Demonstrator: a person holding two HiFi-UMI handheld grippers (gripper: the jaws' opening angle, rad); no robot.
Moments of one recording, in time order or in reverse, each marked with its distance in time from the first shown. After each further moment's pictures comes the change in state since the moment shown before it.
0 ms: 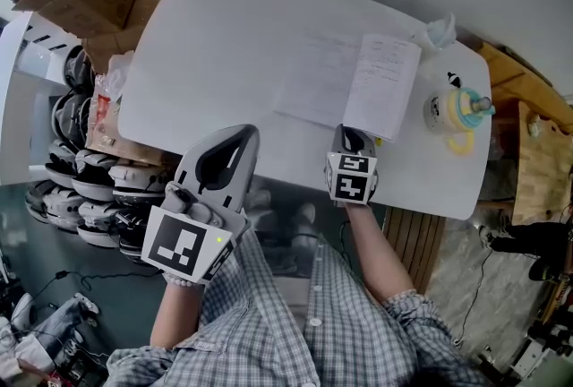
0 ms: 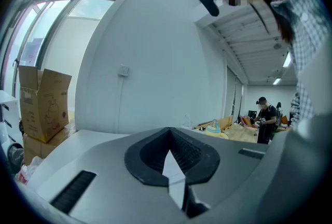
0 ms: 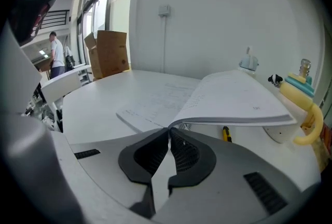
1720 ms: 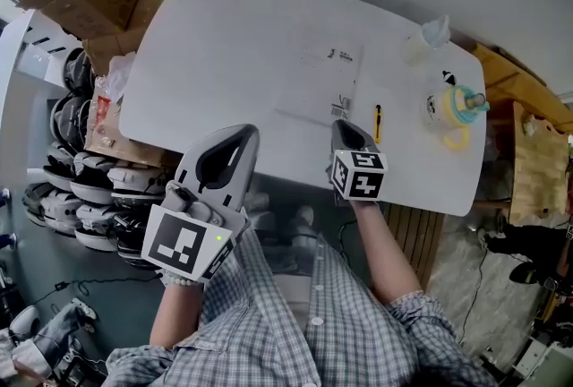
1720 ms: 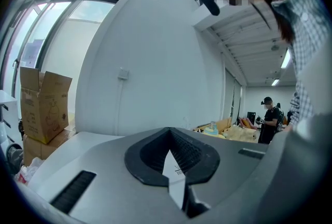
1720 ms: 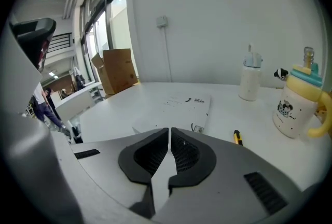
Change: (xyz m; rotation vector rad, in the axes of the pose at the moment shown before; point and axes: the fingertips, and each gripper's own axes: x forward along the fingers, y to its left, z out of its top) left arm -0.017 -0.001 0.004 0.002 -0.030 -0.010; right arm -0.019 0.017 0.025 0.114 -0.062 0.153
